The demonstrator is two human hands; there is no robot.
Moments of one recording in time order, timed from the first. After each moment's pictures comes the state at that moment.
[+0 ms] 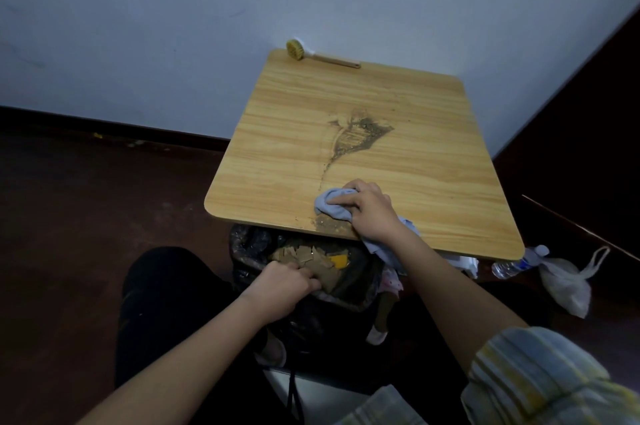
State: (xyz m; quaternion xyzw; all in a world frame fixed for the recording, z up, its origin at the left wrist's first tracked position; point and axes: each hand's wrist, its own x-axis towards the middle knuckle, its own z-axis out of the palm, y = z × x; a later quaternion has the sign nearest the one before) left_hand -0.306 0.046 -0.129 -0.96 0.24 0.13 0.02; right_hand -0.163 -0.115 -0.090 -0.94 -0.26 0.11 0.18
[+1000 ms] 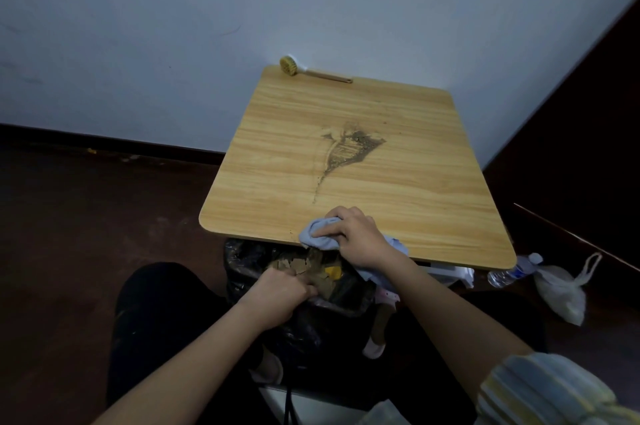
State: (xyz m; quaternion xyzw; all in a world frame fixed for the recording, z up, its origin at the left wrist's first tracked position) left_hand -0.295 0.046 -0.119 -0.96 0.25 0.12 0.02; right_hand -0.182 -0.113 -0.094 -0.92 -0.32 0.15 0.18
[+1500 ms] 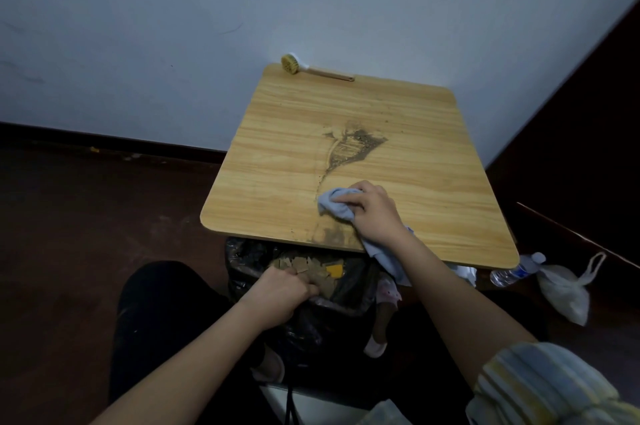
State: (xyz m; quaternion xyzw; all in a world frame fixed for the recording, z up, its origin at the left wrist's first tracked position) left_hand -0.296 0.045 -0.119 -0.96 0.24 0.13 0.02; right_hand -0.153 -0.124 -0.080 -0.94 -0.22 0.05 0.24
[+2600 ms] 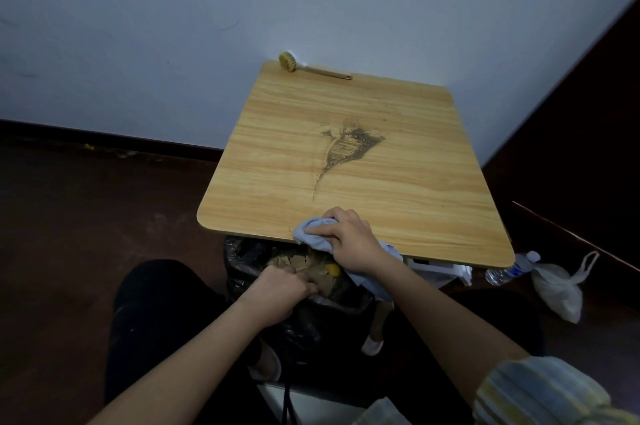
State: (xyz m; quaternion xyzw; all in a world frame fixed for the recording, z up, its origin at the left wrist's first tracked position) left_hand -0.295 0.043 -0.121 -0.96 0.24 0.12 0.03; right_hand -0.193 -0.106 -0.097 -0.92 -0.31 0.15 0.17
